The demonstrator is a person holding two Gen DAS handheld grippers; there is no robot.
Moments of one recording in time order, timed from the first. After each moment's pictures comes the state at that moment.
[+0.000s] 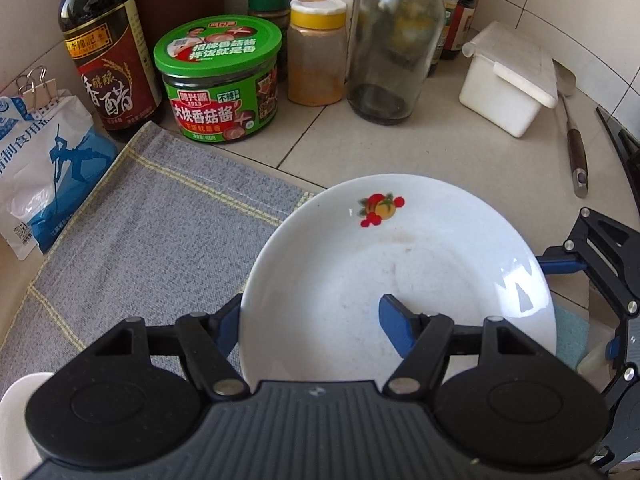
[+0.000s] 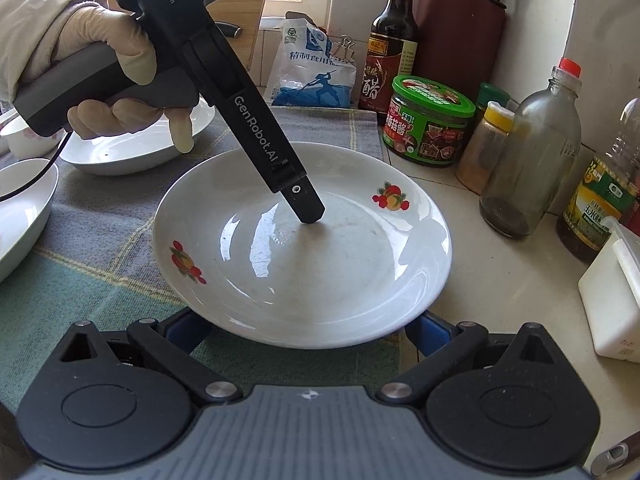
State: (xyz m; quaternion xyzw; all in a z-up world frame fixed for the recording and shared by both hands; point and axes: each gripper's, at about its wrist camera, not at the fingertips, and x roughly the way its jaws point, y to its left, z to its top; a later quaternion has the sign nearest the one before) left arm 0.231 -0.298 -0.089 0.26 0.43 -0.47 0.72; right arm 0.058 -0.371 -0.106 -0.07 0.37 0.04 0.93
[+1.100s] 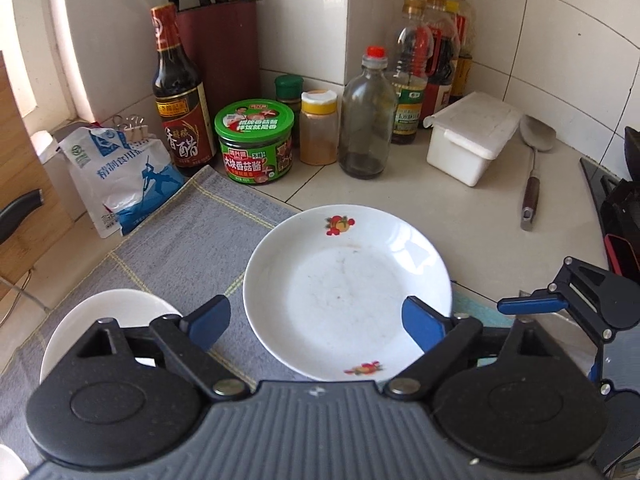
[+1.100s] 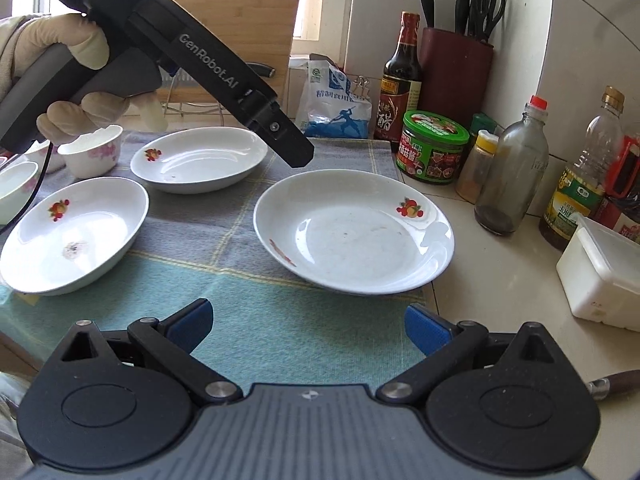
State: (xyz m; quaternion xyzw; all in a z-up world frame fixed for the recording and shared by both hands) left arm 0.139 -0.218 -0.004 0.20 0.36 -0.44 0.80; right arm -0.024 -0.336 -0.066 -0.05 0.33 0.05 0.94
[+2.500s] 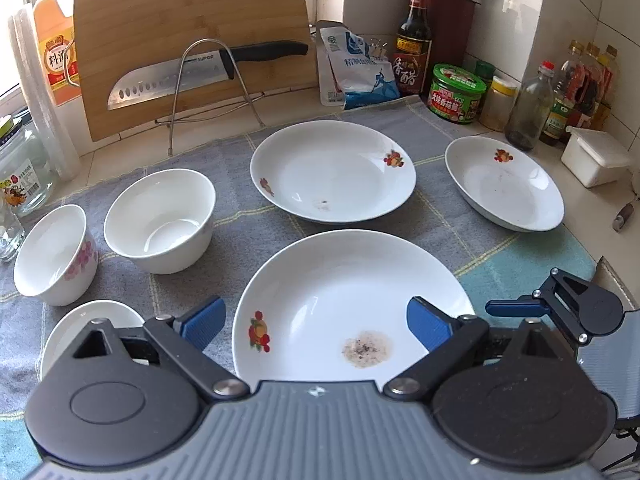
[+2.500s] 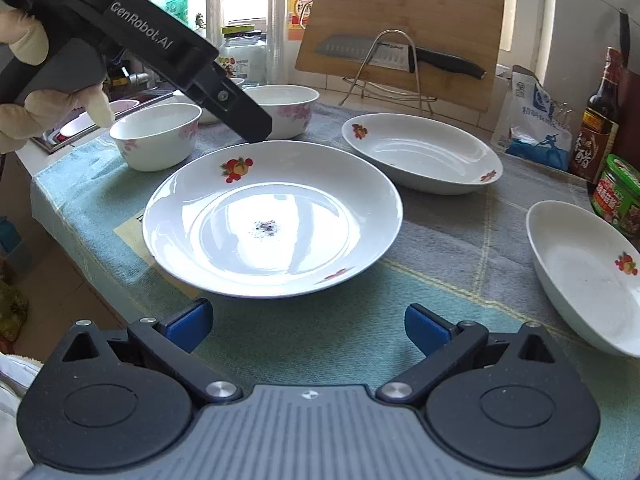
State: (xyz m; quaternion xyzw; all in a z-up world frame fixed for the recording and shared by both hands) left arm 0.079 -0.015 -0.023 0.10 0.42 -0.21 0.88; right arm -0.005 -0.198 -0.100 -0.09 0.34 0.24 0.90
